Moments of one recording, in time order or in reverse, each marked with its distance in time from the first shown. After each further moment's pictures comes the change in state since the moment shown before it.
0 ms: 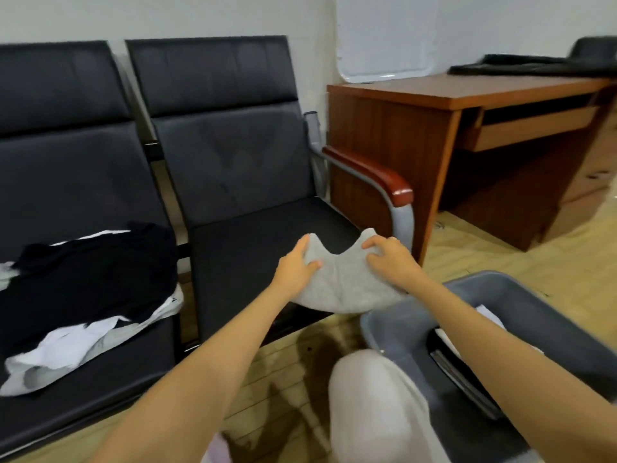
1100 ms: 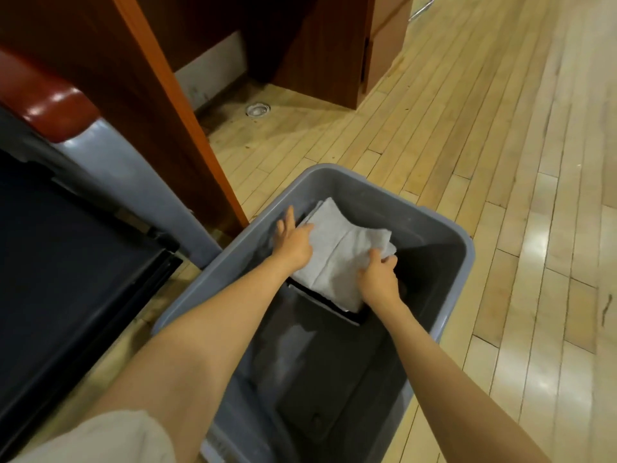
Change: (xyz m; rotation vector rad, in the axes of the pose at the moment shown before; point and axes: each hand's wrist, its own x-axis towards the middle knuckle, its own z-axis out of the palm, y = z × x) left_hand 0.162 0.055 0.456 0.493 -0.625 0.215; right_hand -0.057 0.374 0.013 0.174 0.238 0.923
